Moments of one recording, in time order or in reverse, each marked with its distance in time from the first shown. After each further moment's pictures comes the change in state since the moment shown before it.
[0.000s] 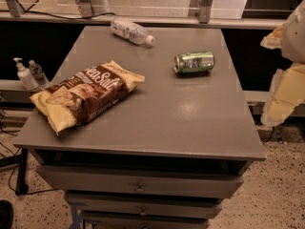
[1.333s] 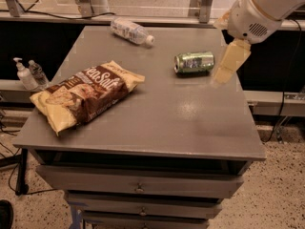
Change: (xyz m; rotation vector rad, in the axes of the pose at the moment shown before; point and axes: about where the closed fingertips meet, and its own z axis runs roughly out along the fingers) arm -0.080 -0.093 0.061 0.015 -0.224 -0.078
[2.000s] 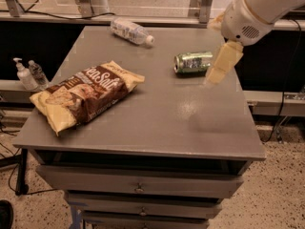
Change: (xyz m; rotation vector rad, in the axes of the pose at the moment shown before) arm -0.009 -0.003 0.014 -0.016 -0.043 -0.009
